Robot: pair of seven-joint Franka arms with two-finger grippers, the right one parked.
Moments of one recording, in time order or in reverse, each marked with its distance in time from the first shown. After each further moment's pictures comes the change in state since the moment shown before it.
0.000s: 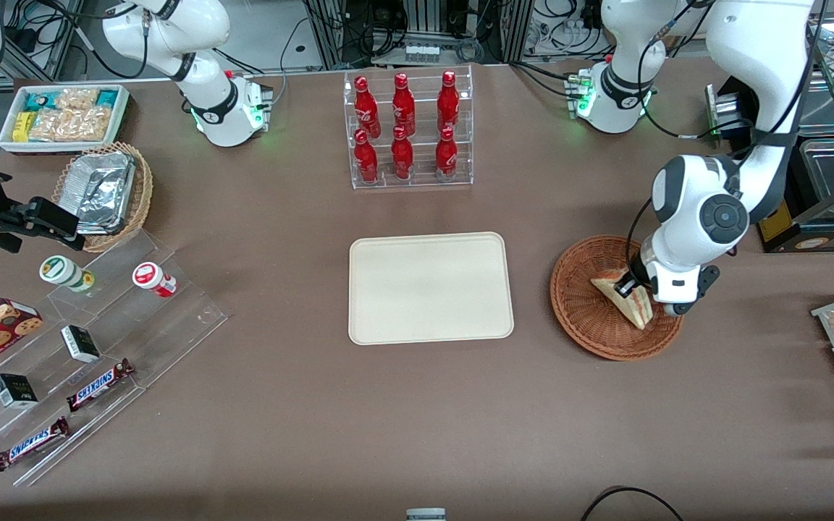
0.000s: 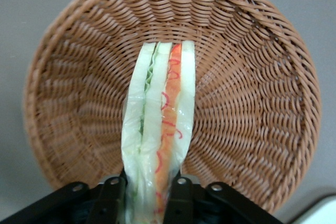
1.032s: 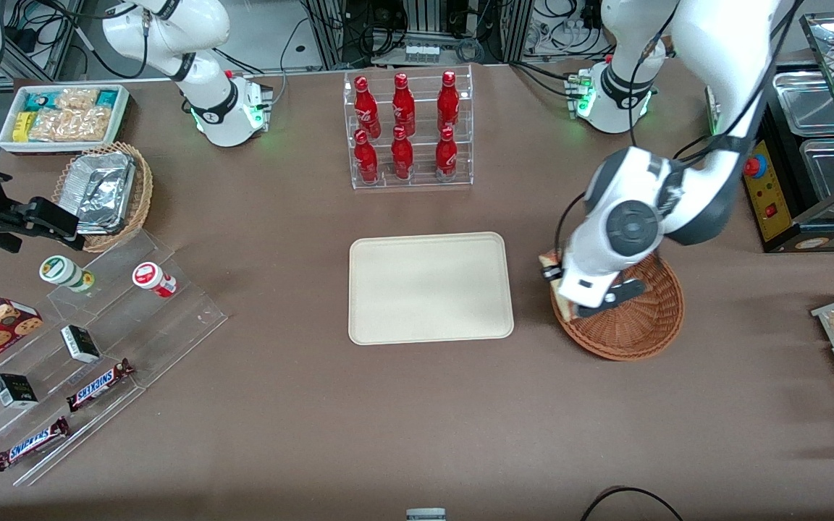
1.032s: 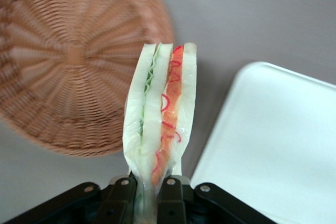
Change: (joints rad) arm -0.007 0.178 -0.330 0.393 0.132 -0.351 0.045
